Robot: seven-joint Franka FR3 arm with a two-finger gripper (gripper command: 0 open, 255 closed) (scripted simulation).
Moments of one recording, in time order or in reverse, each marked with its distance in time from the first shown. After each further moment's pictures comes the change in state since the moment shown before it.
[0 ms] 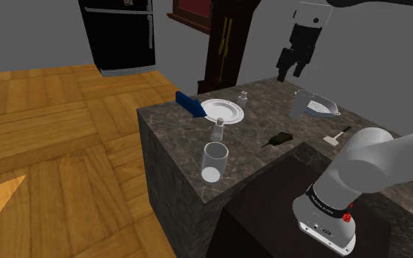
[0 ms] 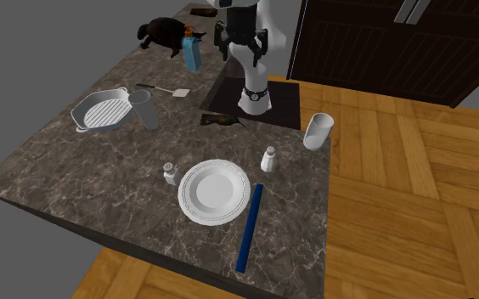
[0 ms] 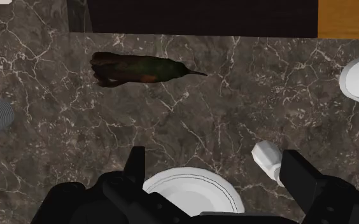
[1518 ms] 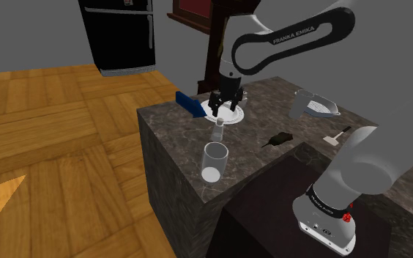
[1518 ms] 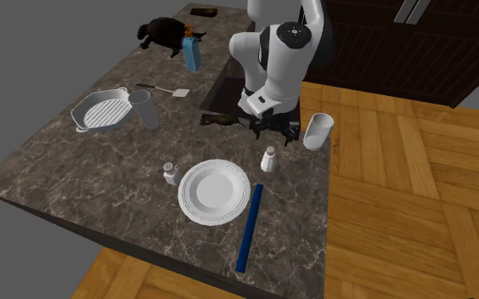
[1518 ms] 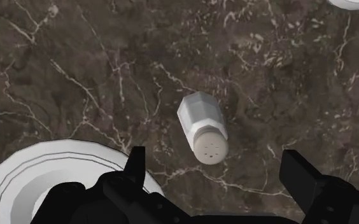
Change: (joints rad) arm 0.084 0.530 0.162 -0.035 0.101 0.569 0.228
